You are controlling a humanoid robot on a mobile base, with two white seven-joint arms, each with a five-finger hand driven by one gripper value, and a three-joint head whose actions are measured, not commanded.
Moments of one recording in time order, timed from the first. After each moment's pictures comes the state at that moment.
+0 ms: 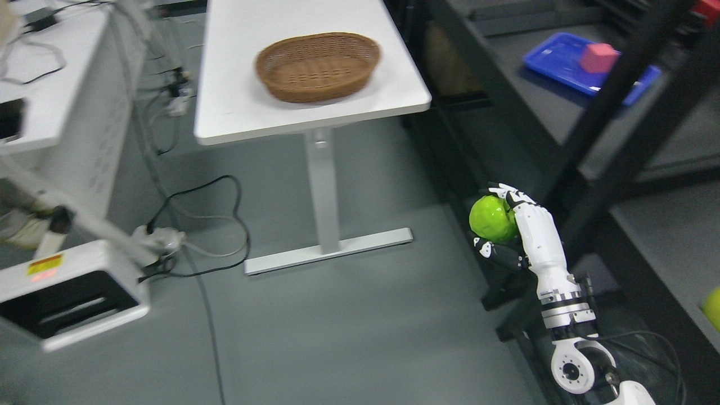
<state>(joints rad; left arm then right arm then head) 0.04 0.00 -0.06 -0.05 0.05 -0.03 -0.14 0.06 -0.17 -0.03 -1.71 0.71 -0.22 -0.19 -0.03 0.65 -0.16</state>
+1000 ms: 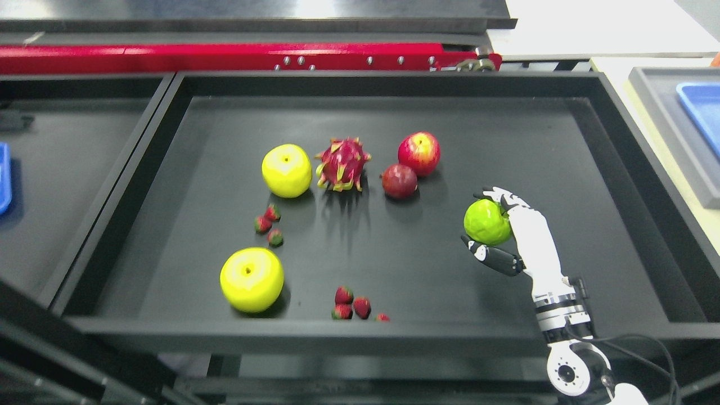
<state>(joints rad) 0.04 0.00 -0.06 -0.05 0.05 -0.02 -0.14 0.05 -0.15 -0.02 -1.71 0.71 -0.22 -0.16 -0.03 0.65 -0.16</state>
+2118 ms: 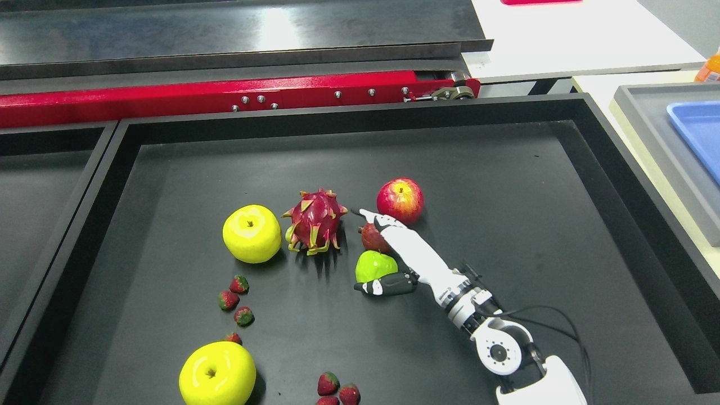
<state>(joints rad) 0.04 0.00 -0.06 -0.05 0.05 -0.02 -0.14 -0.05 -0.04 0.17 -1.70 0.57 -0.17 0.27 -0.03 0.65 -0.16</state>
